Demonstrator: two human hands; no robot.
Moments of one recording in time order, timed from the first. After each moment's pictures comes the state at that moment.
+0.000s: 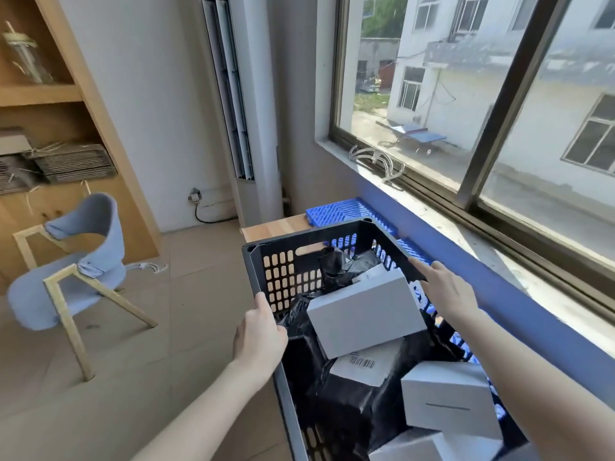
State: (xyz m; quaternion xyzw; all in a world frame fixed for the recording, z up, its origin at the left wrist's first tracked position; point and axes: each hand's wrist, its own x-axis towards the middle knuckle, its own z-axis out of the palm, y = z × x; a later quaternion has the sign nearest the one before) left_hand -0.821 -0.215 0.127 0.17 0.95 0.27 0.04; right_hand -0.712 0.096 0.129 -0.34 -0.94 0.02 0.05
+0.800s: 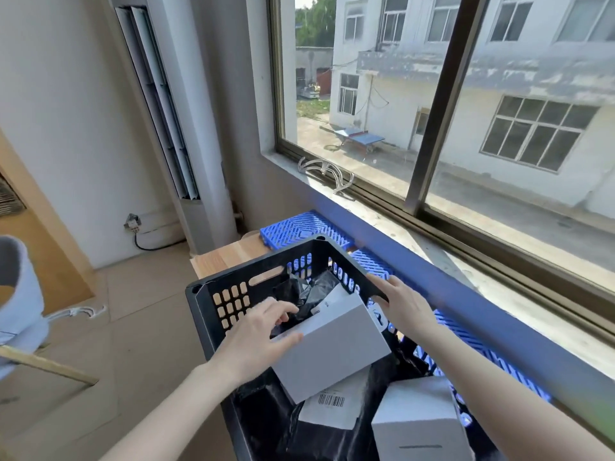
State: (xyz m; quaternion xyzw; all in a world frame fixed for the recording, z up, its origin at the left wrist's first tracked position) left_hand -0.887 -0.152 0.149 0.51 0.80 0.30 0.08; right_hand -0.733 0.112 0.118 -0.32 -0.94 0.07 0.08
